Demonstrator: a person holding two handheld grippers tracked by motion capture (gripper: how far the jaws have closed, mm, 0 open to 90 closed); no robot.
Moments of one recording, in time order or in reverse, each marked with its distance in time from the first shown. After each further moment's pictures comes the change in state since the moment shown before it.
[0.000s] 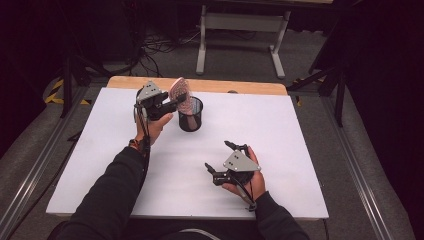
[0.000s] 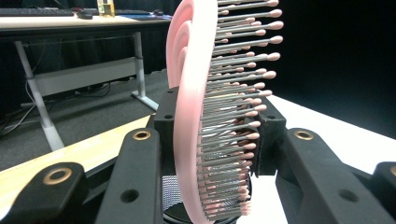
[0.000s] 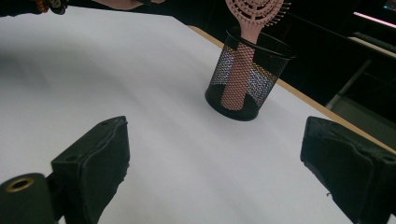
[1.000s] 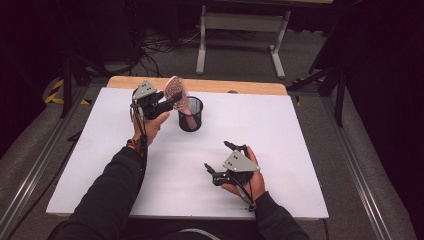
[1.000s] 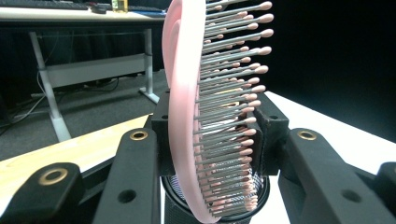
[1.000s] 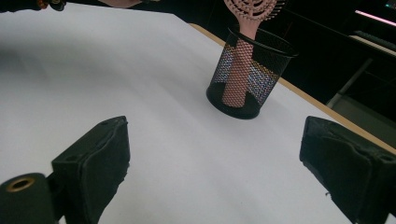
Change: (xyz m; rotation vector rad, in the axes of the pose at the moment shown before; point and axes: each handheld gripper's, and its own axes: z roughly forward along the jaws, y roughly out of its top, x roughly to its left) left arm 0.012 -0.004 -0.004 0.004 0.038 -0.045; right arm 0.001 0.000 0.001 0.008 0.002 -0.004
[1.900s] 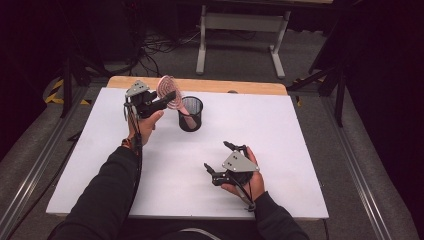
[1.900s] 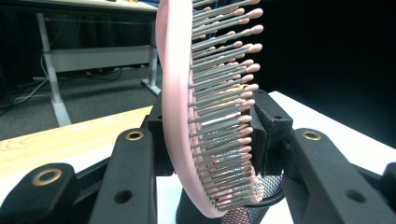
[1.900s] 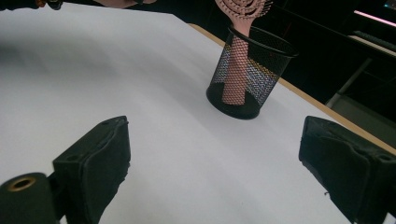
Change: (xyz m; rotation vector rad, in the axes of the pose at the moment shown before) left arm 0.020 -0.007 -0.006 0.011 0.012 -0.081; right arm 0.001 0.000 0.001 -0.003 -0.006 0.000
